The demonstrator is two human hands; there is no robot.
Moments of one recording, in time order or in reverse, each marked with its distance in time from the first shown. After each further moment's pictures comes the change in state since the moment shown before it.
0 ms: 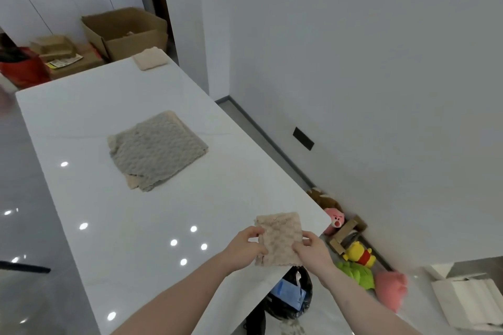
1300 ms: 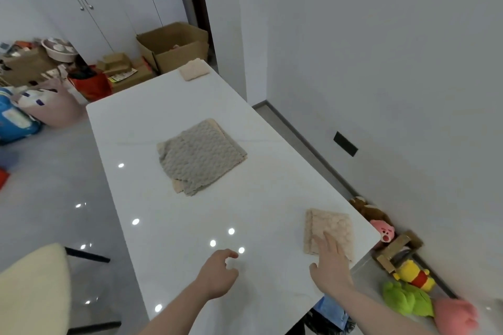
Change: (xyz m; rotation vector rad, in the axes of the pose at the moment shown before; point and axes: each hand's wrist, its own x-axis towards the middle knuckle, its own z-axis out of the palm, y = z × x) left_hand -0.045 -0.089 -0.097 0.344 0.331 -0.099; right_hand 0.033 0.001 0.056 -0.773 -0.040 -0.310
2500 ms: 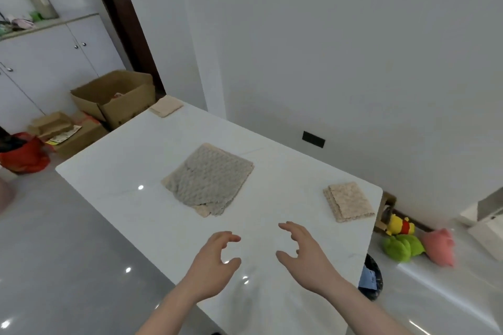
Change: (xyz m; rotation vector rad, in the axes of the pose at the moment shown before) left_hand -0.055 -0.088 -0.217 0.127 -0.059 0.540; right_hand -0.150 -0.274 0.050 0.651 0.260 -0.093
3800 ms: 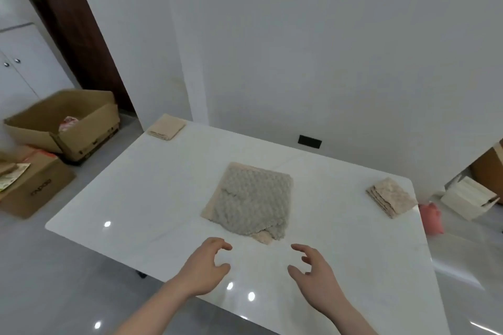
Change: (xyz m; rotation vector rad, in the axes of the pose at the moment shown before) left_hand 0.127 -0.201 -0.264 0.260 -0.277 0.182; right_hand 0.090 -0.158 0.241 0.175 0.346 0.296
